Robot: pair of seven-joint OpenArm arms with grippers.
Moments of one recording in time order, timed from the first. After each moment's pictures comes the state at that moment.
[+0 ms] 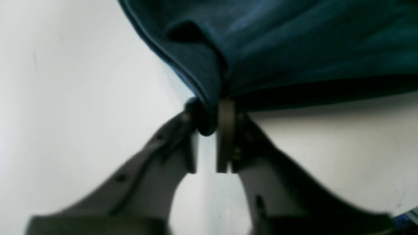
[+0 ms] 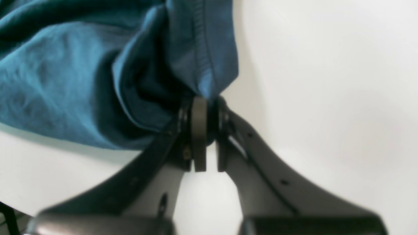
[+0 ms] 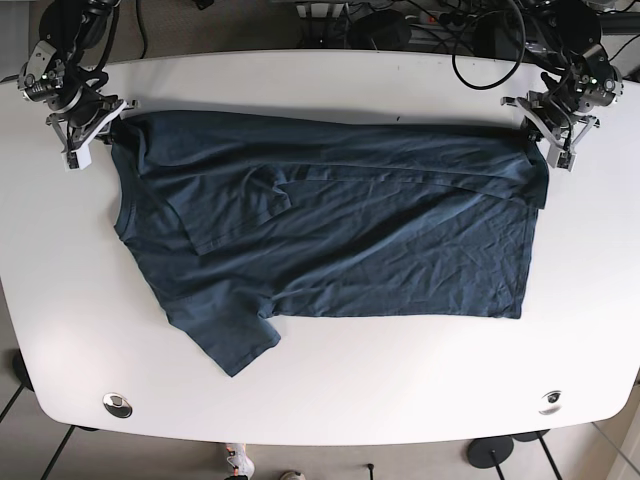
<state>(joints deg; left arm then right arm) 17.3 -11.0 -37.7 94.0 -16.6 -39.9 53.3 -16.1 13.8 38.2 92.4 24.4 39.9 -52.6</state>
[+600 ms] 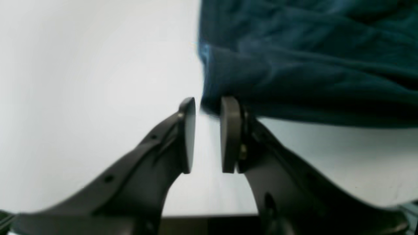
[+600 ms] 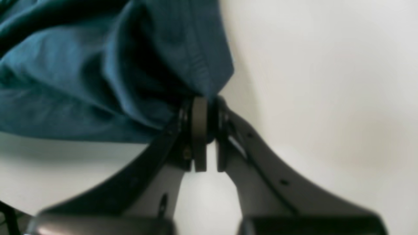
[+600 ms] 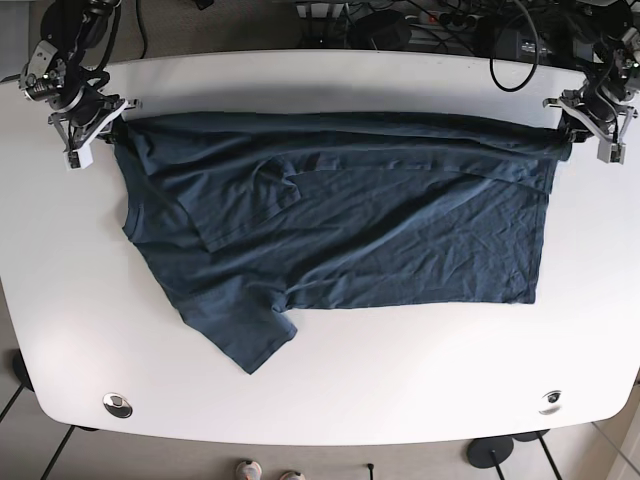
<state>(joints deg) 20.4 -17.5 -49.1 94.1 -32.2 -40.3 56.9 -16.1 13.9 38.3 92.2 24.2 40.0 -52.6</state>
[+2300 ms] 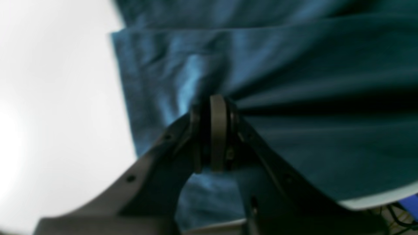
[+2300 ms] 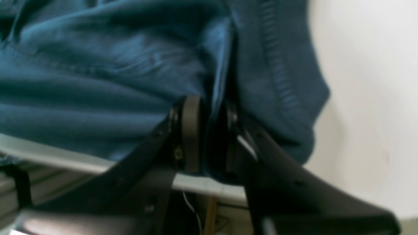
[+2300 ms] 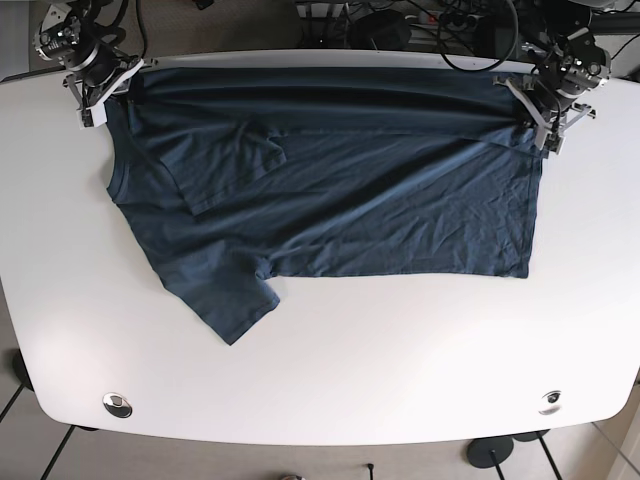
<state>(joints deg) 23.6 -8.8 -38.5 98.1 -6.3 -40.6 44.3 -29.0 9.8 38.3 97.6 25.9 40.2 -47.1</state>
